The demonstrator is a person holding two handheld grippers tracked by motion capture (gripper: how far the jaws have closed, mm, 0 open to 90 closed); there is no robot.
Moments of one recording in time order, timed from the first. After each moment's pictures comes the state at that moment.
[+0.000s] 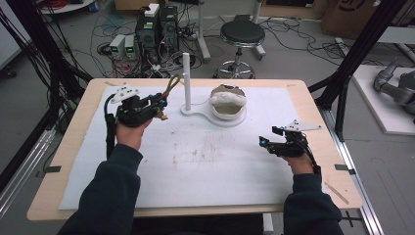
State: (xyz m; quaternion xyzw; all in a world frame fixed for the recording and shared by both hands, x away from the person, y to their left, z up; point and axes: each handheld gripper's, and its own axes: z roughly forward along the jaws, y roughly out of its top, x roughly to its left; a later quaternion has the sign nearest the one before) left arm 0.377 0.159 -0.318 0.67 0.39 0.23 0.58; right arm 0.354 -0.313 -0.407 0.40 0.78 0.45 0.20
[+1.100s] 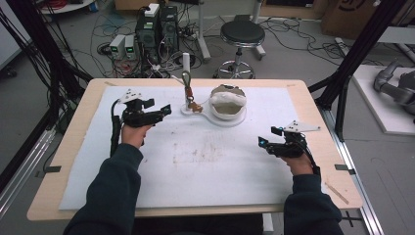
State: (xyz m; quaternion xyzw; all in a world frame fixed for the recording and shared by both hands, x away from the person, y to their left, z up) left arm 0.402 0.187 -0.381 0.67 0.43 0.19 0.57; right arm 0.353 -0.311 -0.410 0.39 0.77 0.45 0.20
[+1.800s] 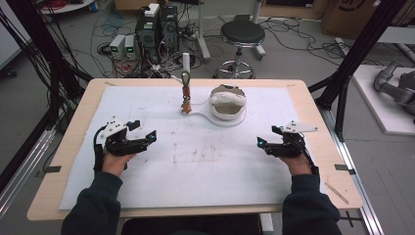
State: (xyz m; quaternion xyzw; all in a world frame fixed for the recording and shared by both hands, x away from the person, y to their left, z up) left arm 0.342 0.219 -0.419 0.69 0.39 0.23 0.56; right arm 0.354 -0.307 -0.412 0.39 0.78 0.44 0.22
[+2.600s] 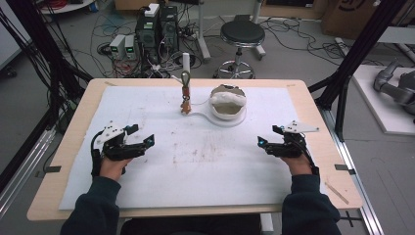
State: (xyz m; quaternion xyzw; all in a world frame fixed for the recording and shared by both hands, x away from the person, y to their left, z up) left arm 0.332 0.222 -0.424 0.69 0.39 0.23 0.57; right arm 0.352 -0.308 -0.410 0.39 0.77 0.45 0.22
